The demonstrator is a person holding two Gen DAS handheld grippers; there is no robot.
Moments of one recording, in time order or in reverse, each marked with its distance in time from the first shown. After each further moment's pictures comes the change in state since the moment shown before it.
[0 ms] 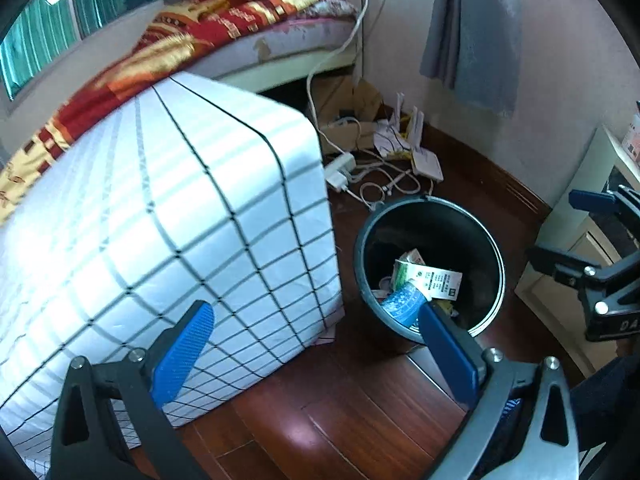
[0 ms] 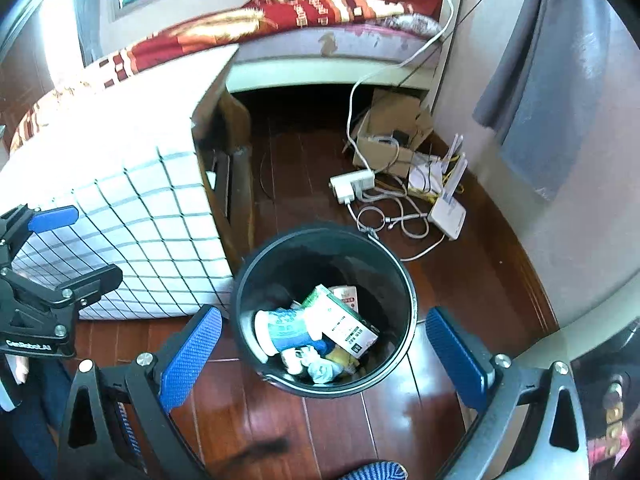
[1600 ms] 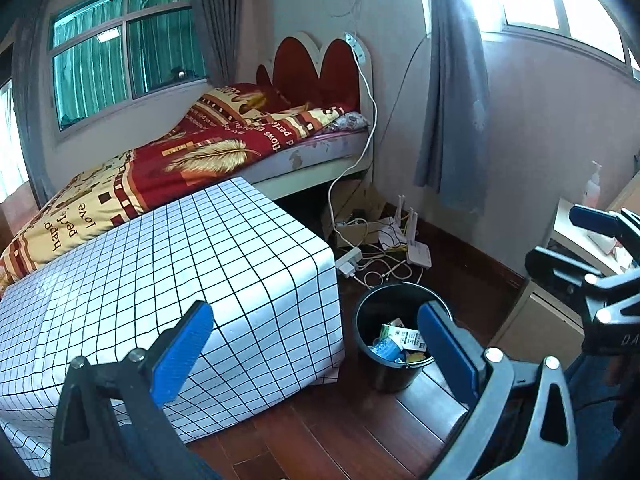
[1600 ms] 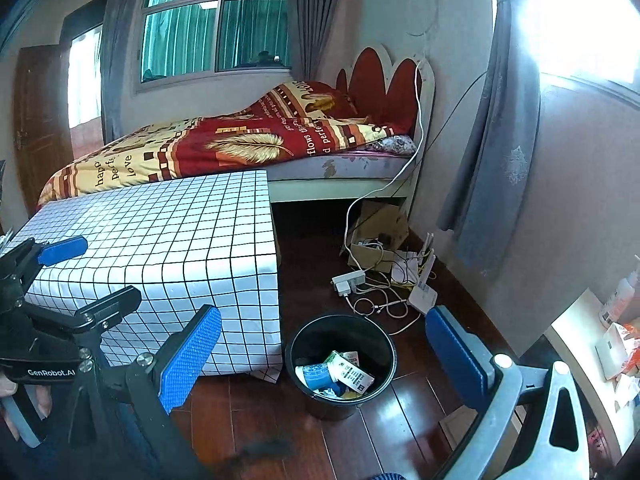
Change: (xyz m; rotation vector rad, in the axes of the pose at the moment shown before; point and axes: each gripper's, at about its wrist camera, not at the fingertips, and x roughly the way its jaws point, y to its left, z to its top) left arm -0.192 0.002 -0.022 -0.066 -0.323 0.046; right arm -0.230 0.064 -0.014 0.012 -0.351 -0.048
